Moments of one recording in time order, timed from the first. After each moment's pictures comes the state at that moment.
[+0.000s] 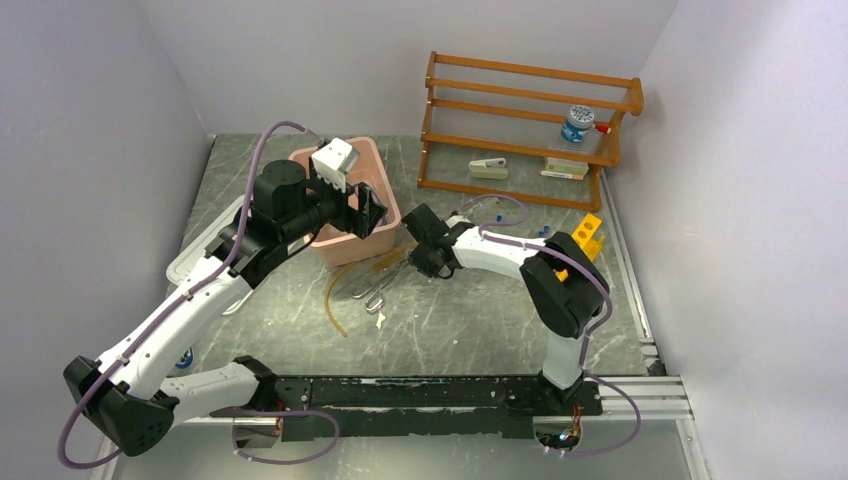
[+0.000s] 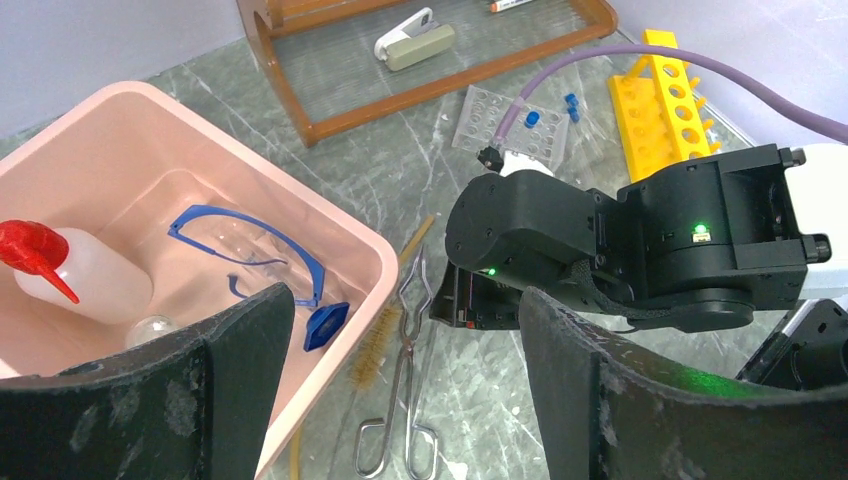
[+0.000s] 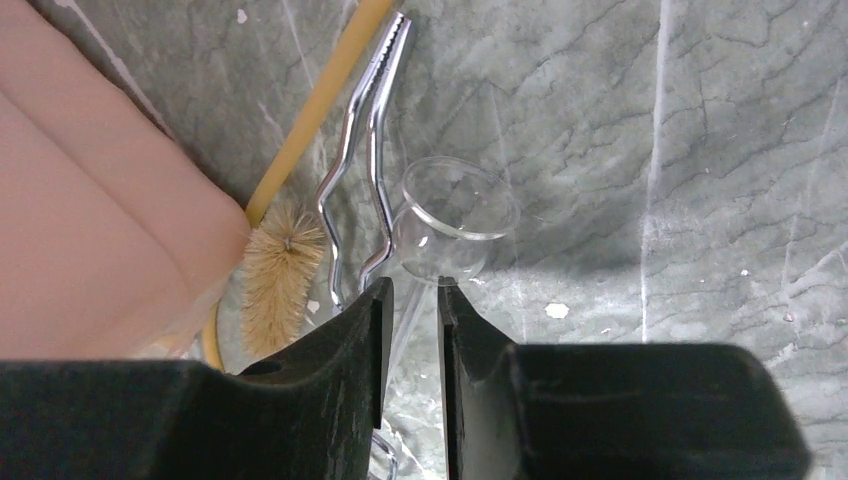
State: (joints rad) left arm -0.60 1.10 1.14 -0.31 0.13 -0.10; right arm 0.77 1.84 1.15 -0.41 0.24 1.34
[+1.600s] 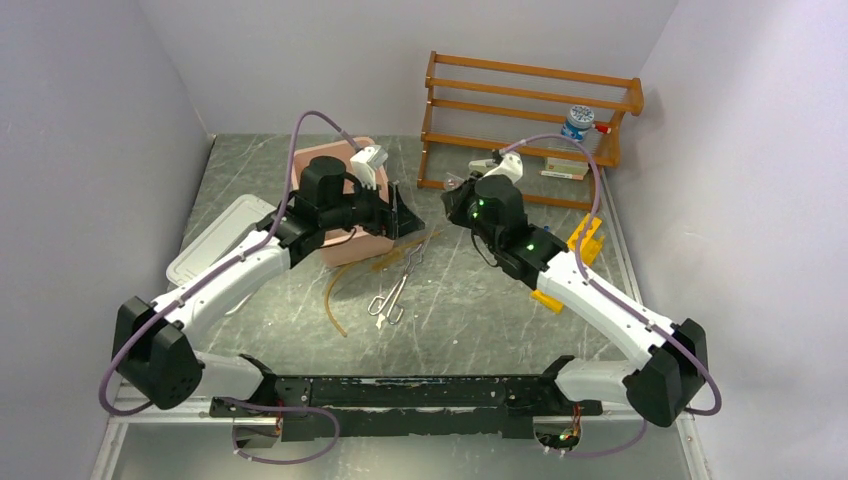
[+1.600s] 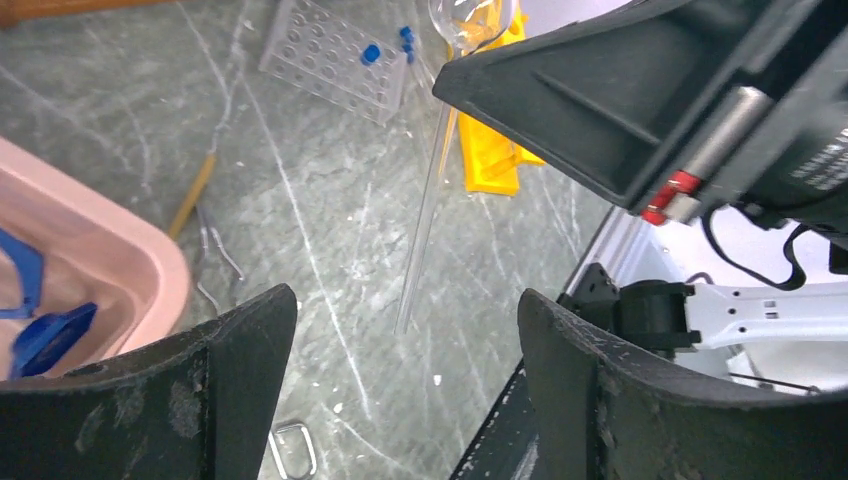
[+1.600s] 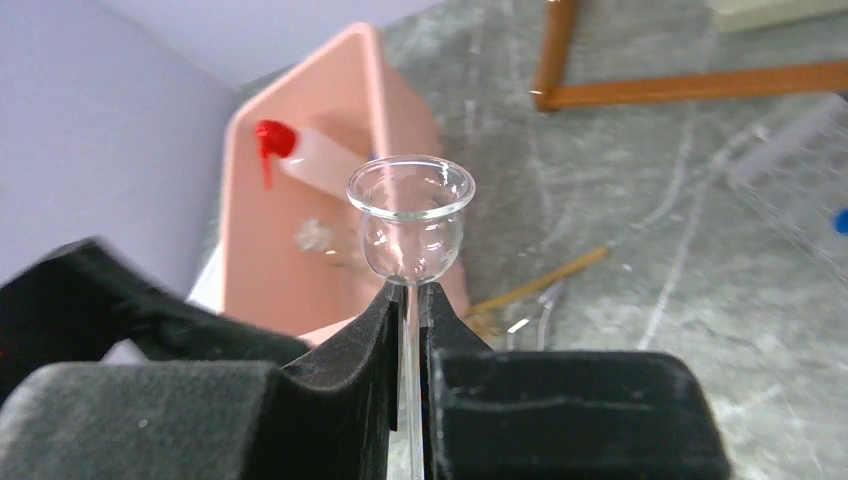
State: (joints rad) left arm -0.61 1.32 1.10 -0.14 0.42 -0.46; right arm 0.70 1.24 1.04 -0.17 0.39 0.72
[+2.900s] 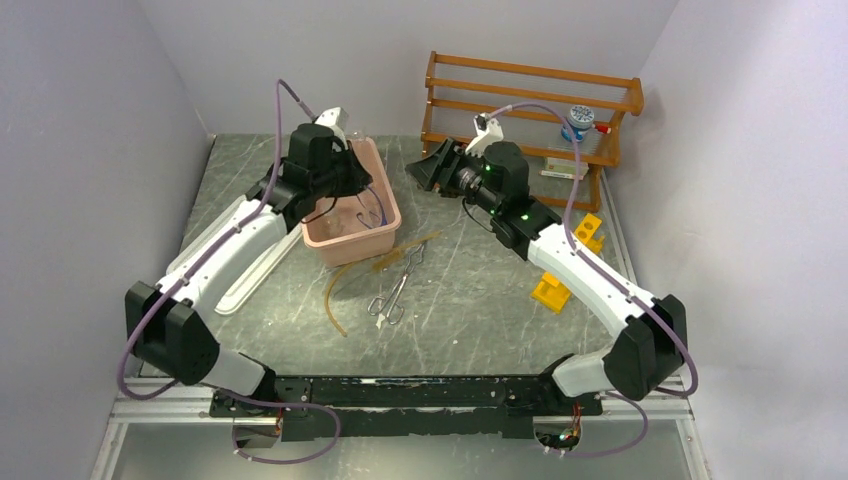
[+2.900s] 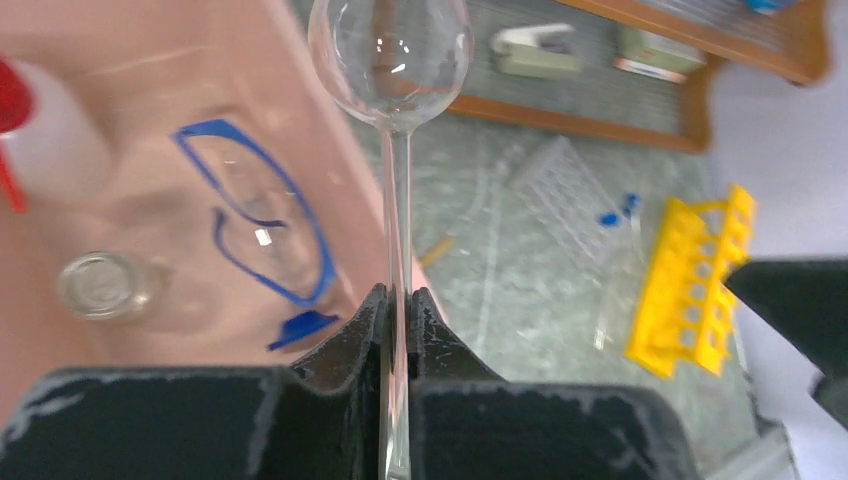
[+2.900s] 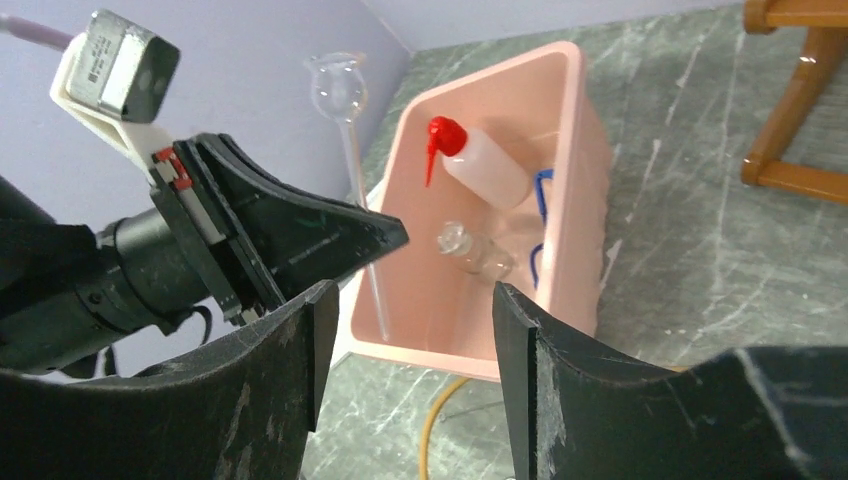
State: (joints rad) left arm -0.48 1.43 1.30 -0.32 0.07 -0.52; right arm 0.58 1.37 1.19 0.06 -0.13 0.66
